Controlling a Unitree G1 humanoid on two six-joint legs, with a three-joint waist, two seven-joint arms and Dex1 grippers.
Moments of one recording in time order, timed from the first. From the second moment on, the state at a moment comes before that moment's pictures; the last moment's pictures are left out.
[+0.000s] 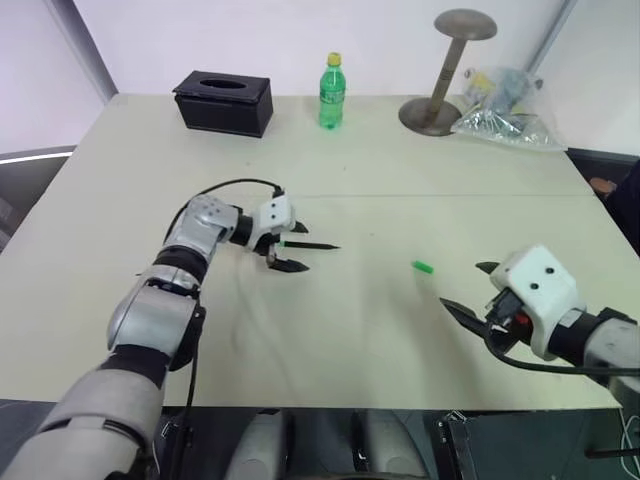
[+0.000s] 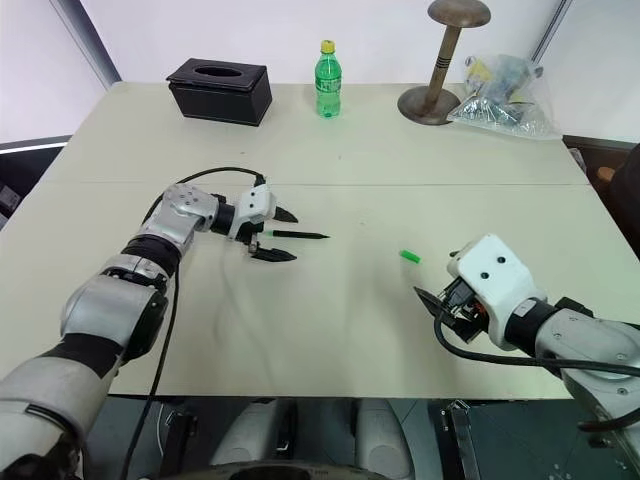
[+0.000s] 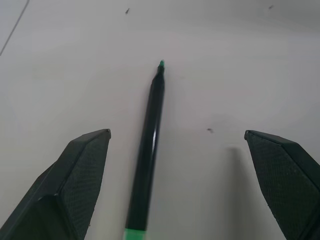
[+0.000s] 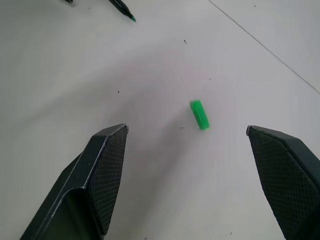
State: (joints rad) left arm -1.10 0.35 -0.22 1.28 0.13 -0.37 -1.28; right arm 0.15 -0.90 -0.48 -1.02 0.63 1.11 0.43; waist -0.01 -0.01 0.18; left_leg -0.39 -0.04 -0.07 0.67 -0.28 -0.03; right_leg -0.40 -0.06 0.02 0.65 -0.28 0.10
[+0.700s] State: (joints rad) left arm -1.12 0.34 -0.22 1.30 0.18 -0.30 -1.27; right arm 0.23 -0.95 -0.49 -1.02 0.72 1.04 0.32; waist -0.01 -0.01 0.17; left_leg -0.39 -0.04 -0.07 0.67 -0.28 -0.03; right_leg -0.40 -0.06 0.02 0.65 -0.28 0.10
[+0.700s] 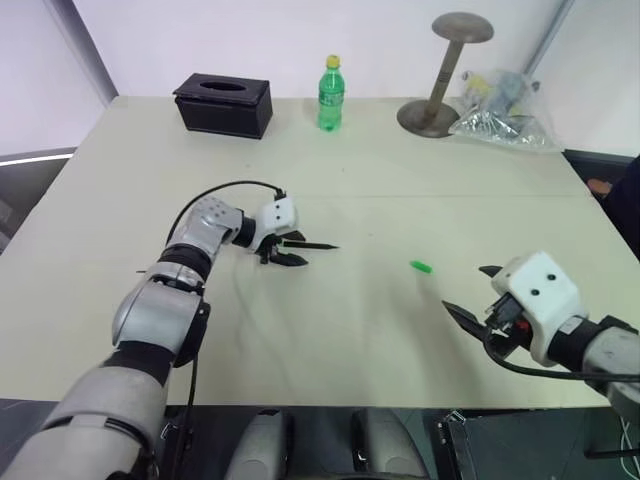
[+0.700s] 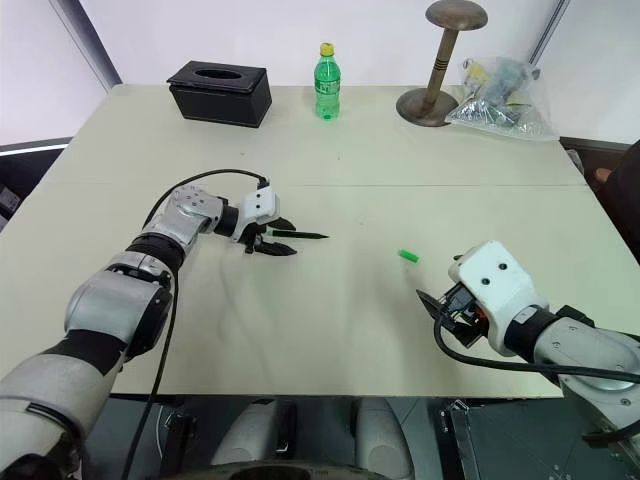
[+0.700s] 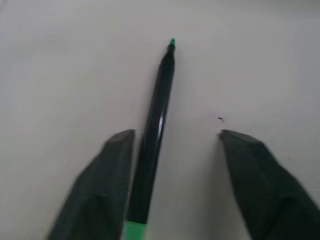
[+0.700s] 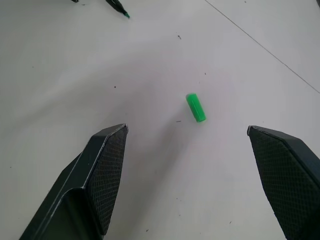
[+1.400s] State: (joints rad) left arm -1.12 0.35 -0.22 1.30 0.20 -0.47 -1.30; right arm 0.19 -0.99 -0.50 -1.01 0.72 1.05 0.36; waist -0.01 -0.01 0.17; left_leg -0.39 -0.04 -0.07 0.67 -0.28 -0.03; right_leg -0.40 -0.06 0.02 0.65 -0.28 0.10
